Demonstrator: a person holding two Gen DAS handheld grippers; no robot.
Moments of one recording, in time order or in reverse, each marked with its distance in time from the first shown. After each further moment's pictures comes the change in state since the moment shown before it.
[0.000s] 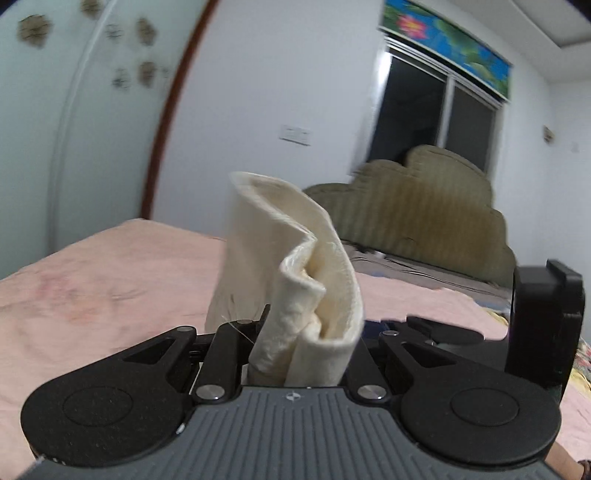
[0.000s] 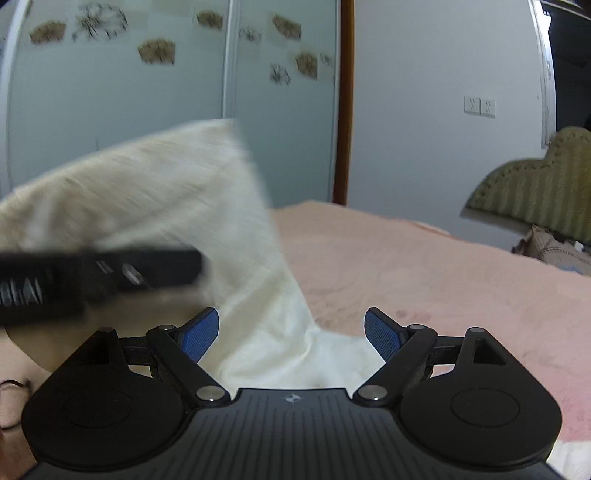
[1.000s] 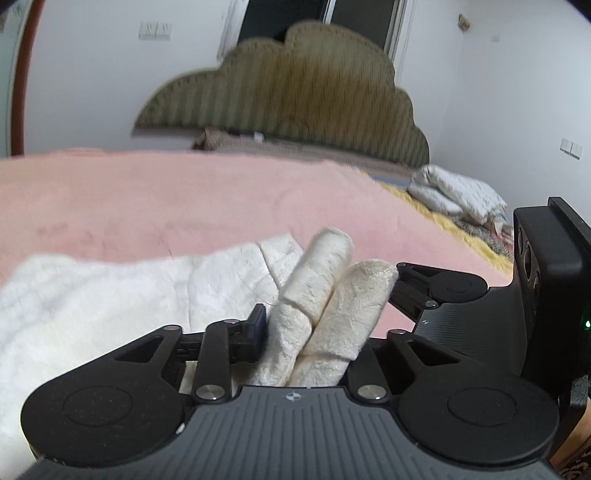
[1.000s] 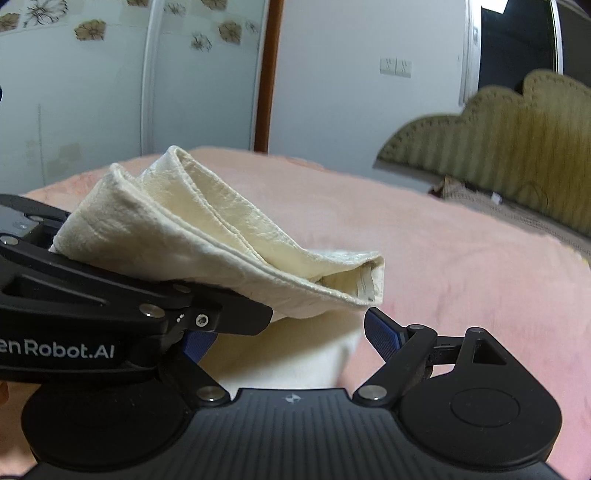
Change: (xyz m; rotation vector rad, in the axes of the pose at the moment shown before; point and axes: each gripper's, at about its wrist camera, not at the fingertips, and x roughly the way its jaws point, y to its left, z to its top) left arm 0.121 -0.195 -0.101 0.151 0.375 -0.288; right arm -0.112 -0.169 -0.104 0.044 0.197 -0.159
